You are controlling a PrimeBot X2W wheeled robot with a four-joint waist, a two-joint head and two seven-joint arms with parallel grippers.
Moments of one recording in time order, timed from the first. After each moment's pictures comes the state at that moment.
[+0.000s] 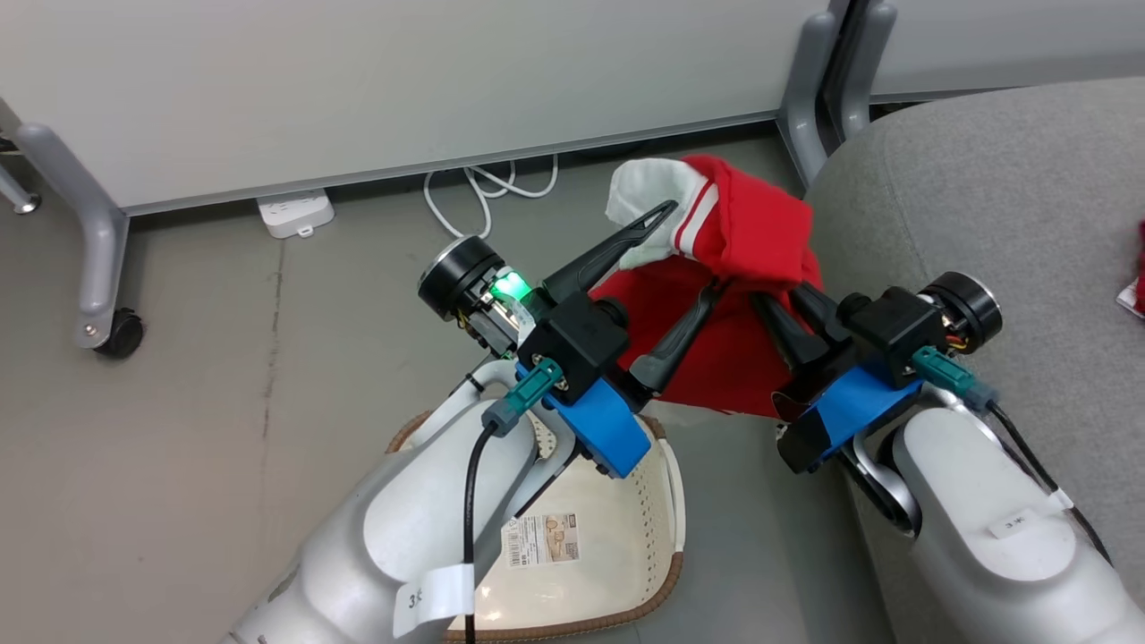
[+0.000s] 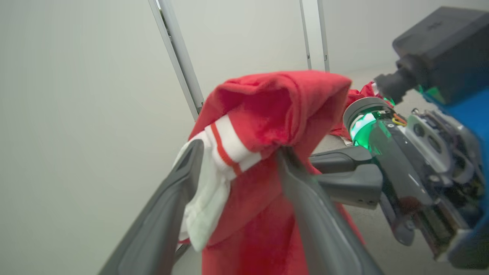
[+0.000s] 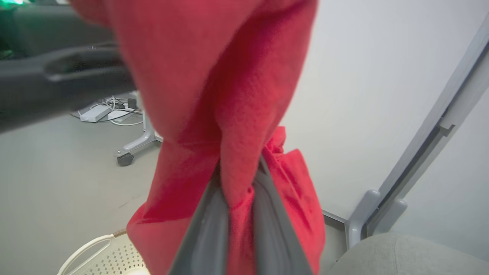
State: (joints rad) left arm -0.72 0.09 -0.79 0.44 -0.27 -0.13 -0.26; right arm -0.60 -0.26 0.50 0.45 0.21 0.13 -0.26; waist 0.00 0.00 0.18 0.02
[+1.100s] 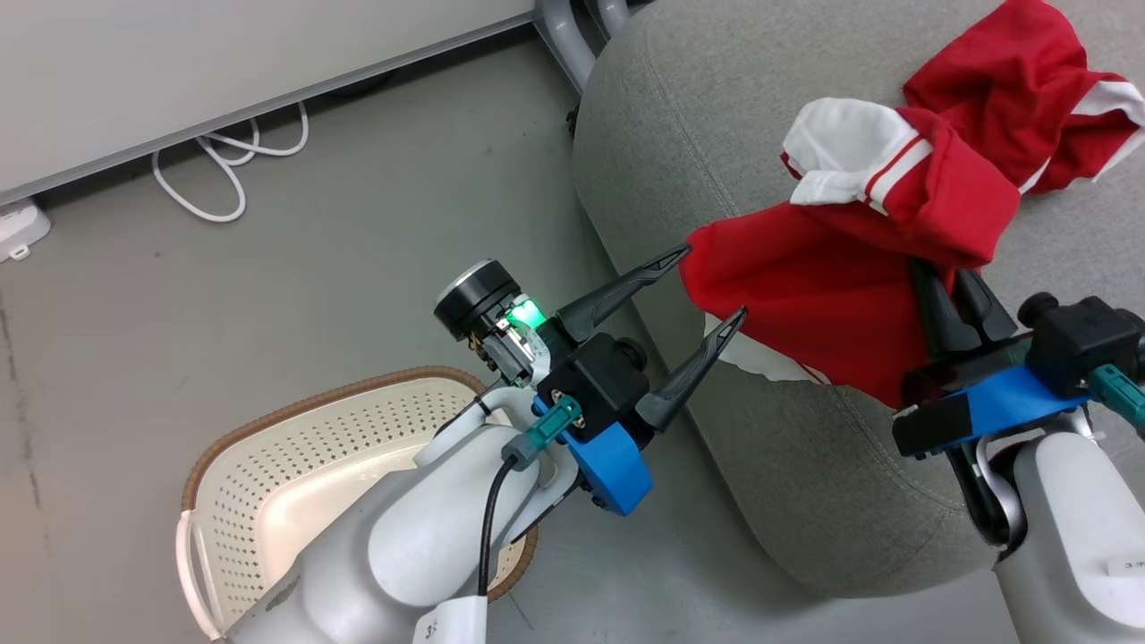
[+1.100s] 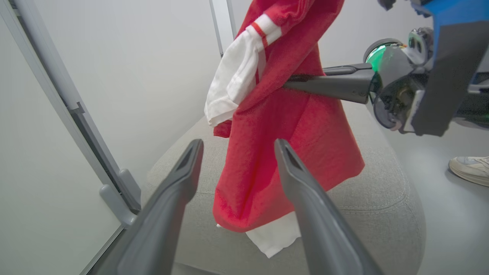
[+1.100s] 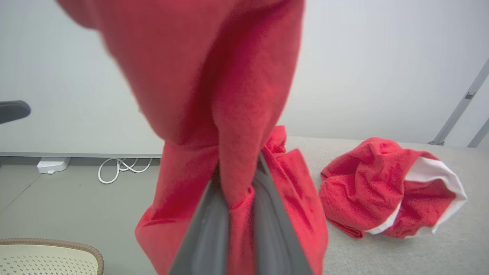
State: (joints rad) left arm -0.72 0.13 -0.89 0.42 -0.26 -0.13 -0.26; right arm -0.43 -0.23 0.13 0.31 0.17 0.13 -0.26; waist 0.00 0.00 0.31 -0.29
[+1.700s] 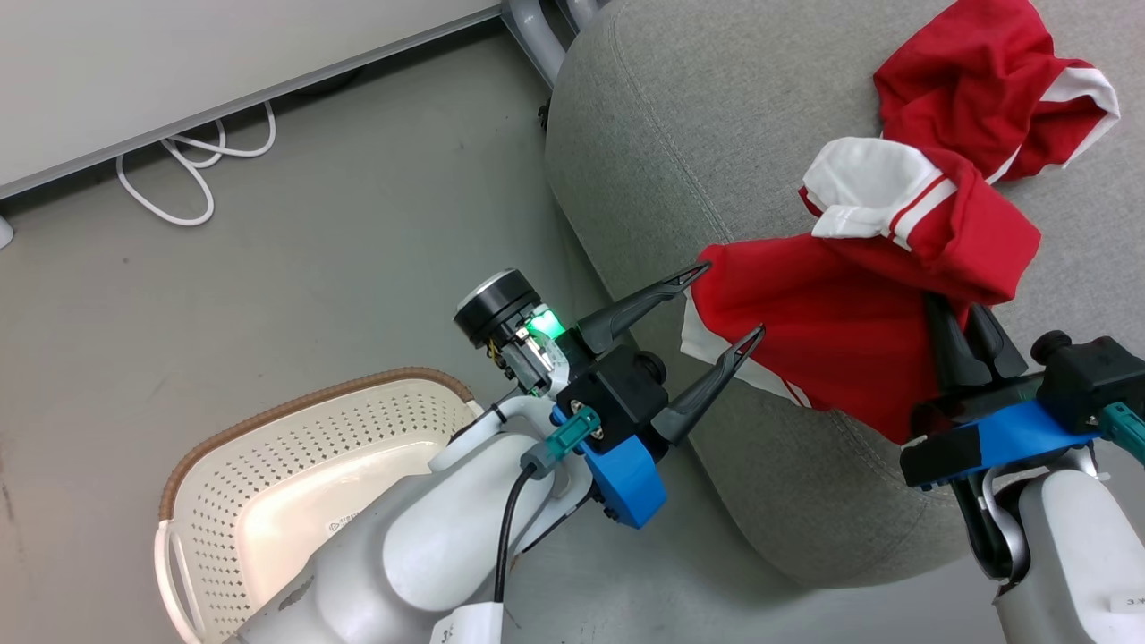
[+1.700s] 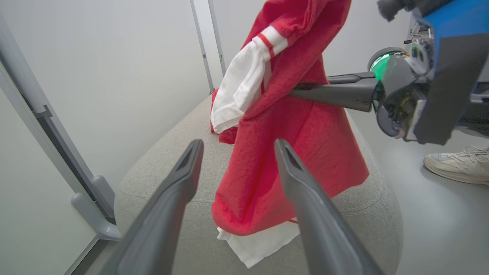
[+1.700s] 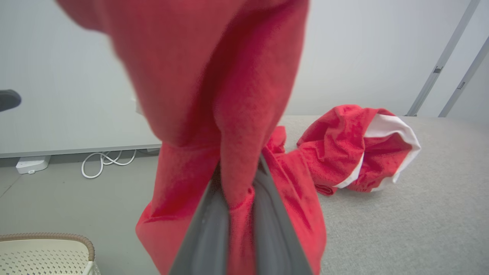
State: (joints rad) left arm -0.73 0.12 -0.94 0.43 -0.28 -0.13 -0.26; right arm -0.35 -0.19 0.05 0.28 0.16 0.13 -0.26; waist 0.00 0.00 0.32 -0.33
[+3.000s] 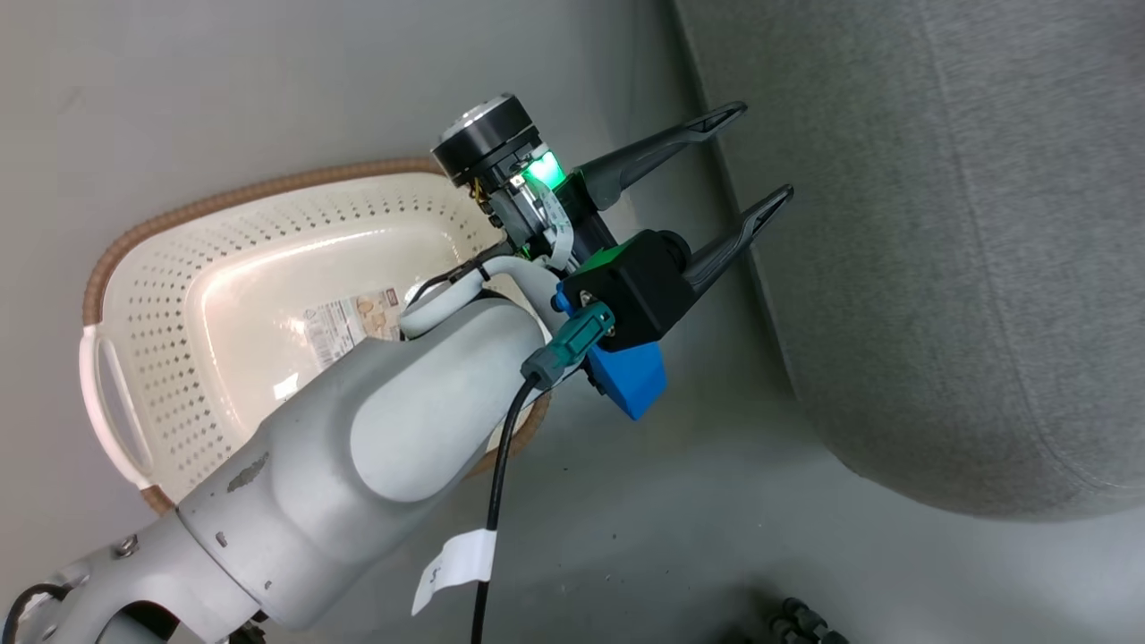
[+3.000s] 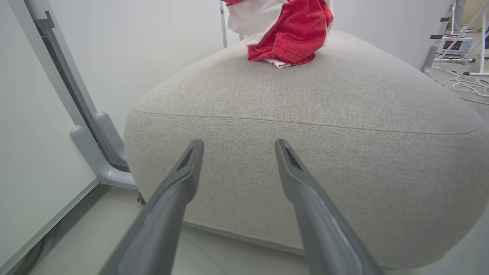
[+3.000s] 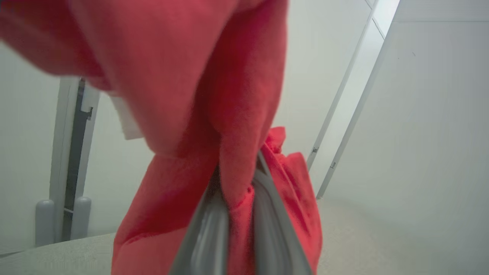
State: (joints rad) left arm -0.99 0.18 -0.99 0.41 -0.22 -0.13 -0.26; right arm -1.02 -0.55 -0.42 0.42 0.17 0.13 -0.26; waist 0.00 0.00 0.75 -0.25
